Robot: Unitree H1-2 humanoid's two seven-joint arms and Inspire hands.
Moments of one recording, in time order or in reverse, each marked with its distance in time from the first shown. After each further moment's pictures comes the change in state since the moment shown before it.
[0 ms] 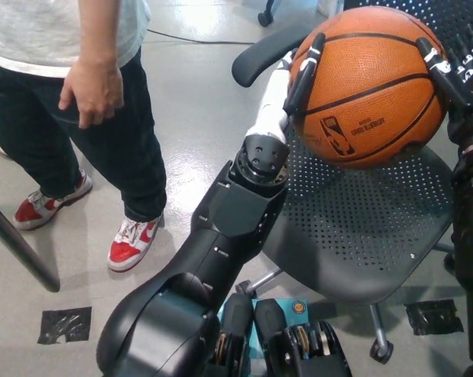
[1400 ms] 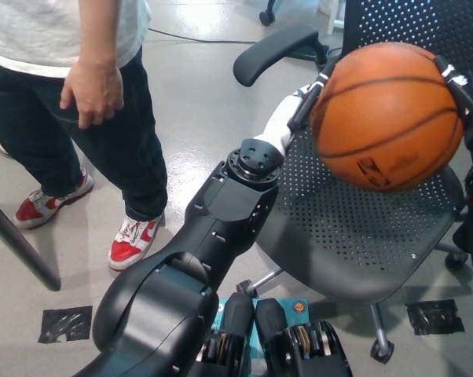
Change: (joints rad) left_arm -0.067 0.024 0.003 0.207 -0.073 -0.055 -0.225; right_arm -0.083 -0.083 -0.078 0.349 0.035 -0.179 0.040
